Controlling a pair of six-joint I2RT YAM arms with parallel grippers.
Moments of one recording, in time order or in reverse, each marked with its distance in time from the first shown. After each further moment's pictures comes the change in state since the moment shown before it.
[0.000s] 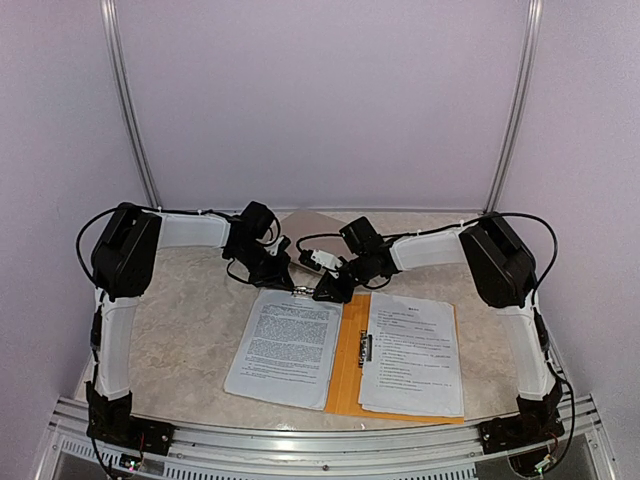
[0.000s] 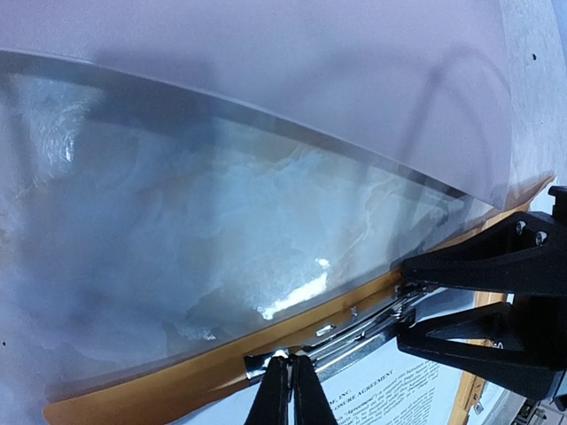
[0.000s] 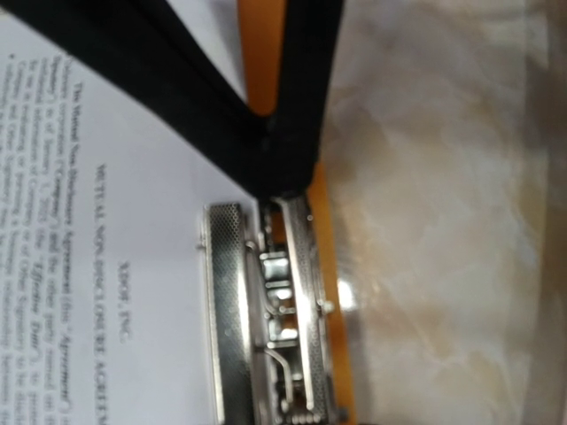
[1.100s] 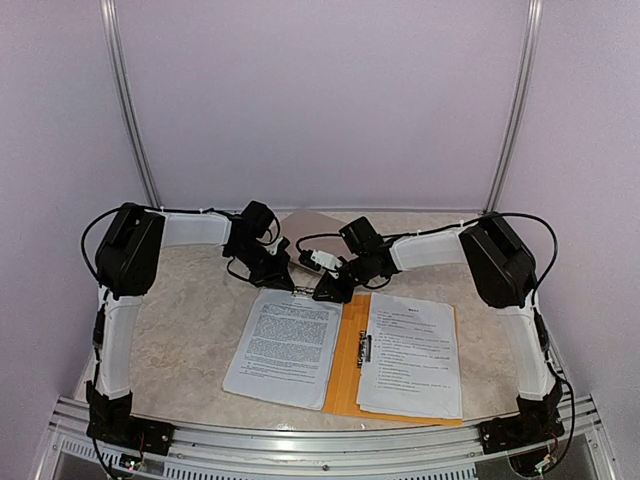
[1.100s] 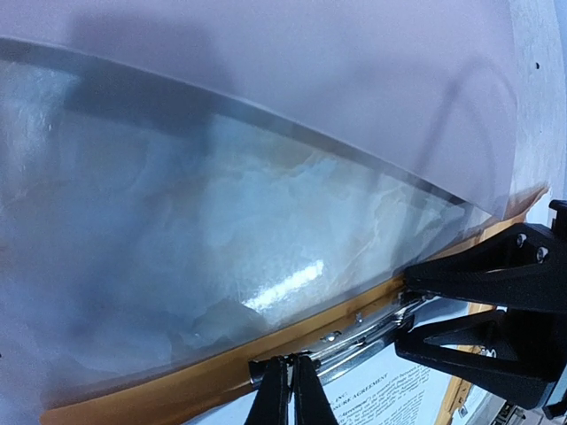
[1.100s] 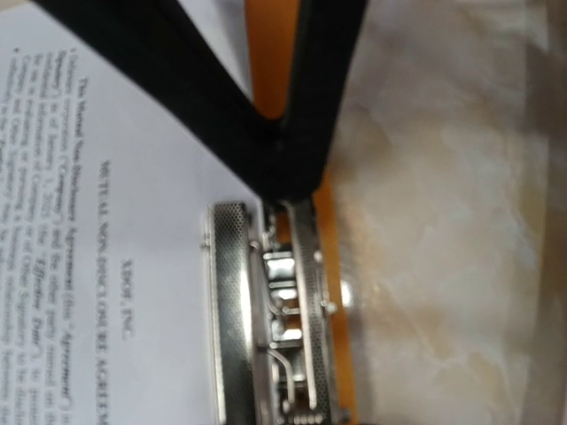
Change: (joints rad) left arm 0.014 0.037 0.051 -0.050 0.041 -0.030; right arm 0.002 0.000 0.000 -0.001 0.004 -0.007
